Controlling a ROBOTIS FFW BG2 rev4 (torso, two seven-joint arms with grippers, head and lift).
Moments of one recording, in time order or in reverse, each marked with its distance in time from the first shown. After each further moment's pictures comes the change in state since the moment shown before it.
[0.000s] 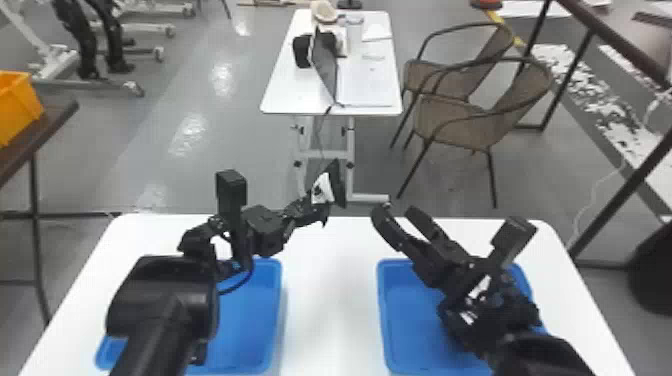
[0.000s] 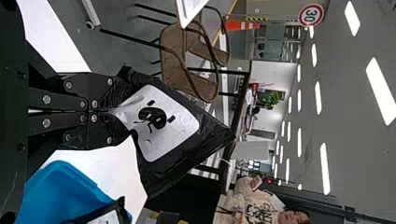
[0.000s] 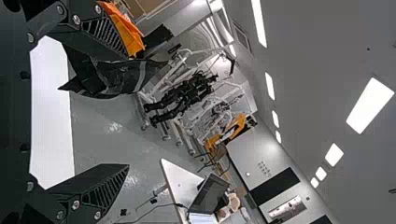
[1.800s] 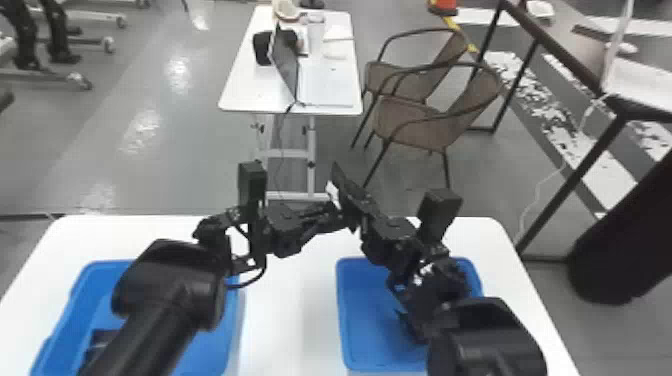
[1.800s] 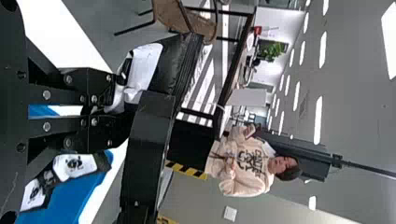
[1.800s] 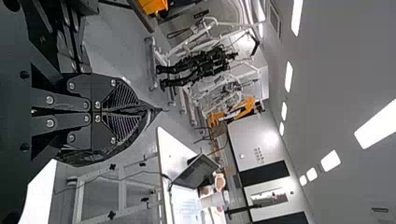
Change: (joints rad) left arm -0.131 -0.016 -0.290 0.158 0.210 -0.013 -0.041; right arm -0.059 0.019 0.035 -0.001 0.270 0.026 -0.198
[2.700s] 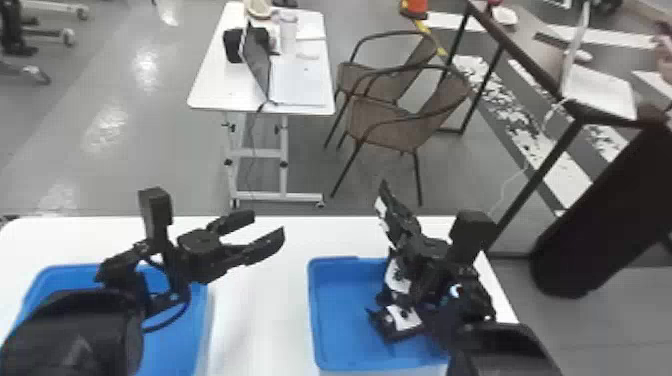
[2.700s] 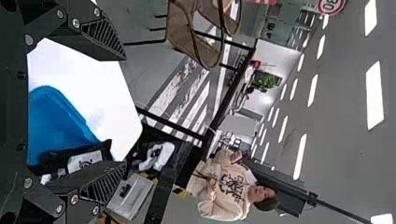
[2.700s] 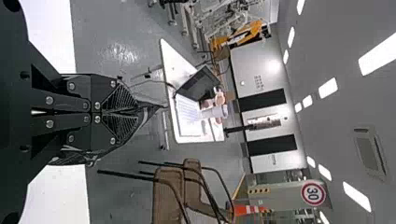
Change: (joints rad) left arm 0.232 0.032 0.212 -0.285 0.013 0.170 0.026; right arm 0.115 -0.002 -0.194 -0.097 0.078 0.005 -0.125
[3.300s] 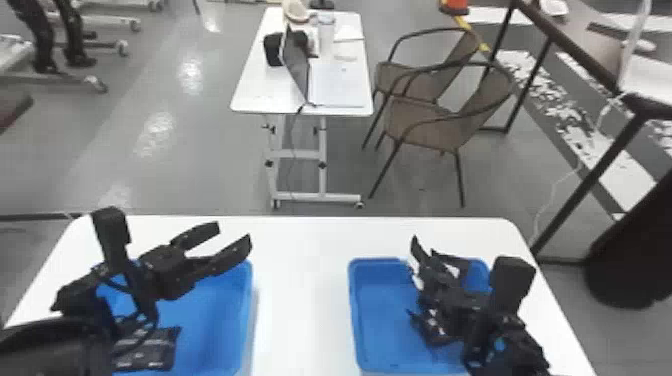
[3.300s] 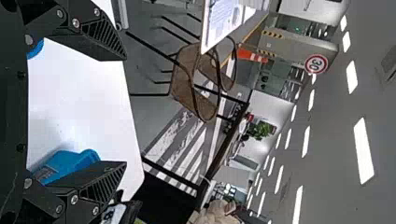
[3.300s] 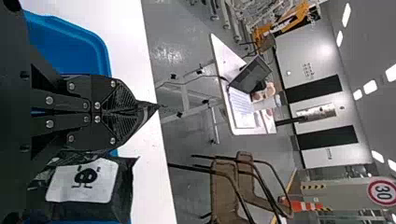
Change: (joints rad) left arm 0.179 0.039 0.248 -0.259 -0.046 0.127 -0.013; right arm 0.128 -0.002 0.003 -0.059 -0.039 0.151 -0.004
